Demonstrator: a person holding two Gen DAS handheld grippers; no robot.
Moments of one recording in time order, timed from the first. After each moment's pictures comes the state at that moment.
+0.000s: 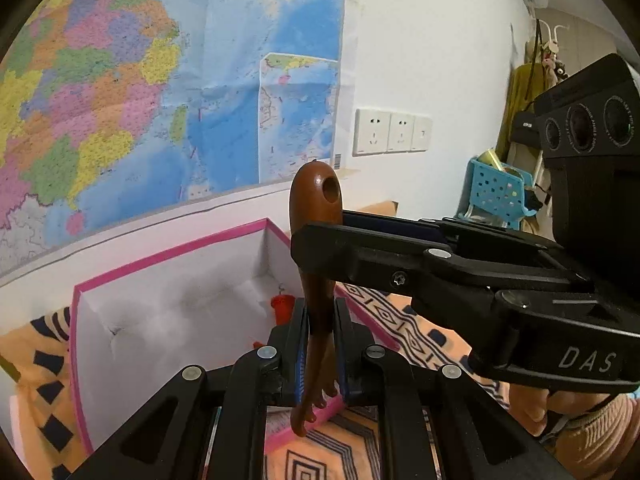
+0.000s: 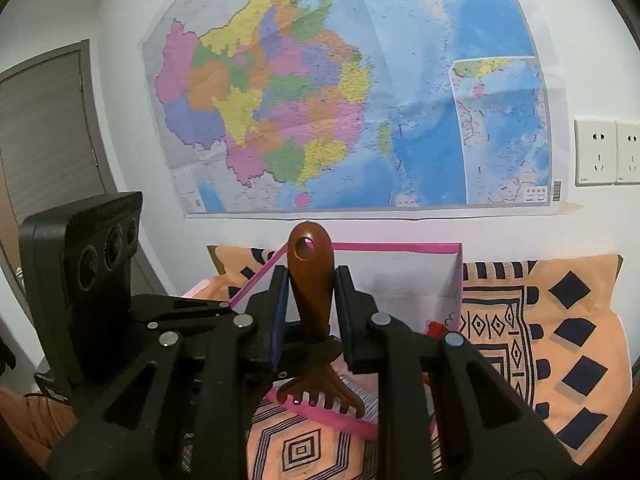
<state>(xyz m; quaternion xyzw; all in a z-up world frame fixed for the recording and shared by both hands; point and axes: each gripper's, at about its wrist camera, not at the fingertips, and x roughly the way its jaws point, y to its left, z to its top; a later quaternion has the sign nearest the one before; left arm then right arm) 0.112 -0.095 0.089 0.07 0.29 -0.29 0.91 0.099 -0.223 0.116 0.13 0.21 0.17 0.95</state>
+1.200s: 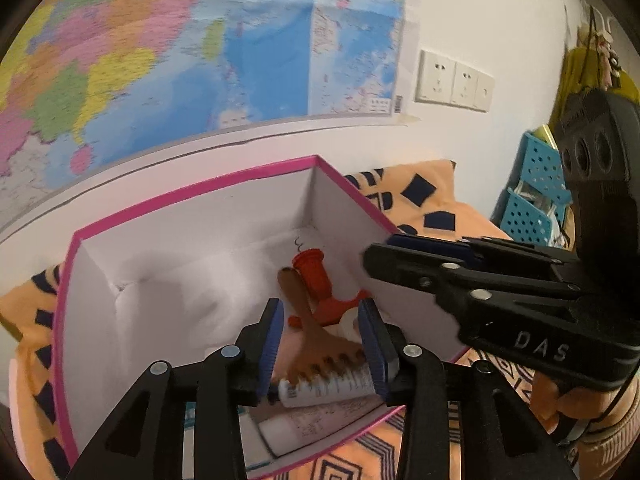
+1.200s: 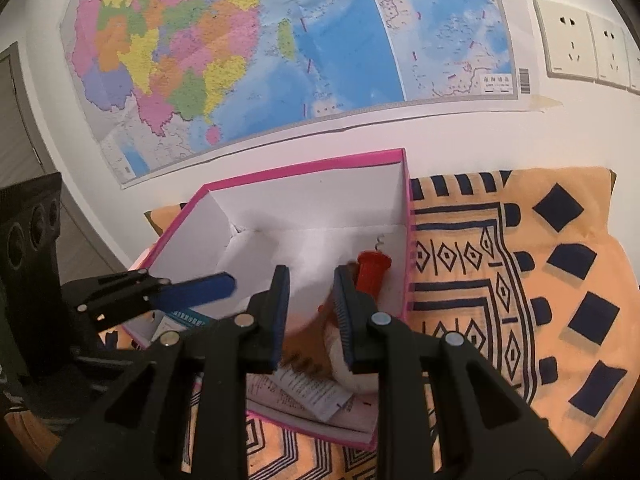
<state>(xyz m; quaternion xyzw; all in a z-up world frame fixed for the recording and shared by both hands) 0.154 -0.092 0.041 0.07 0.37 -0.21 0.90 0.148 -0.253 0.036 0.17 0.32 0.10 0.93</state>
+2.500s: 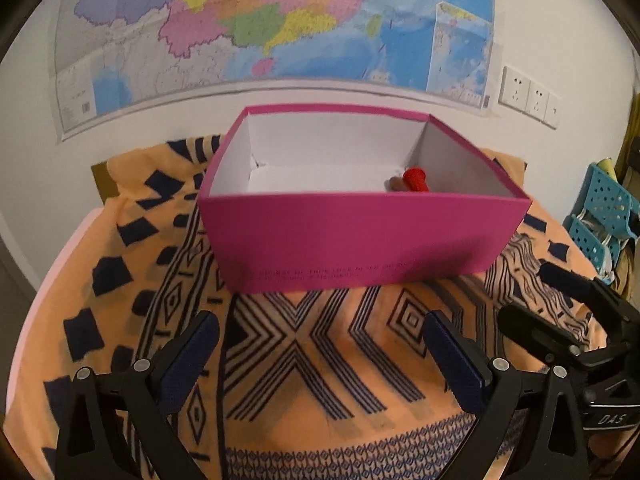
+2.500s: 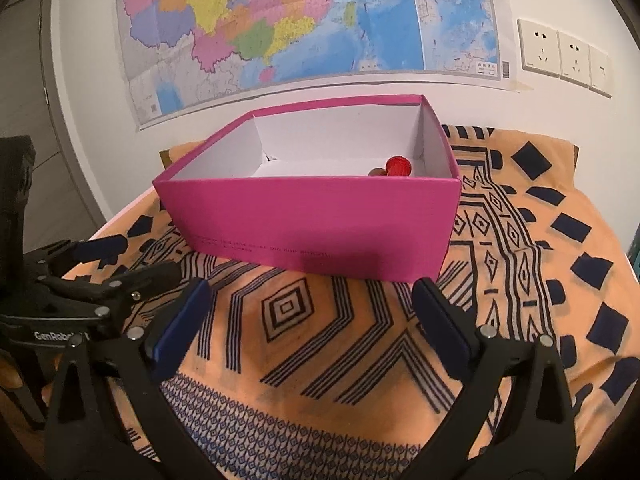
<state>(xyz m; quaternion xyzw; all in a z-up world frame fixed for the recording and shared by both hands) 0.018 -0.001 -0.011 0.00 0.36 -0.04 0.93 0.017 -0.167 -0.005 0.09 0.31 0.07 0.94</state>
